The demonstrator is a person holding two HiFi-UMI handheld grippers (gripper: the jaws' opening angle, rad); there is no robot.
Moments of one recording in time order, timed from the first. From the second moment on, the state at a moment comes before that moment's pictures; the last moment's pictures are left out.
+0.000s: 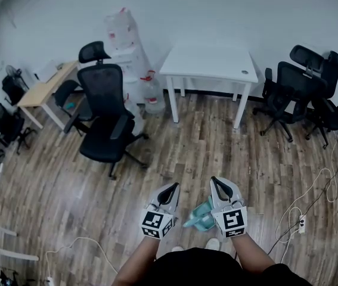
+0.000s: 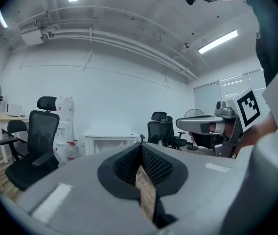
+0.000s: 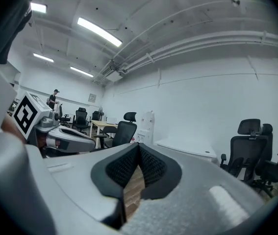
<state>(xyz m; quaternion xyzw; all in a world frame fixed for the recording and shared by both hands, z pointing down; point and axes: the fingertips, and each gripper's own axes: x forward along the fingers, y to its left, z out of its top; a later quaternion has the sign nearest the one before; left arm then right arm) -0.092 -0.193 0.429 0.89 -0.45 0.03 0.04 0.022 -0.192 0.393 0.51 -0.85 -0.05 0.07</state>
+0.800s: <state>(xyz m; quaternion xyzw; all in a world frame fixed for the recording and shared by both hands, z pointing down) -0.084 -0.175 0.414 0.90 -0.44 0.03 0.02 0.035 -0.181 0.384 0.52 -0.85 -0.07 0.08</state>
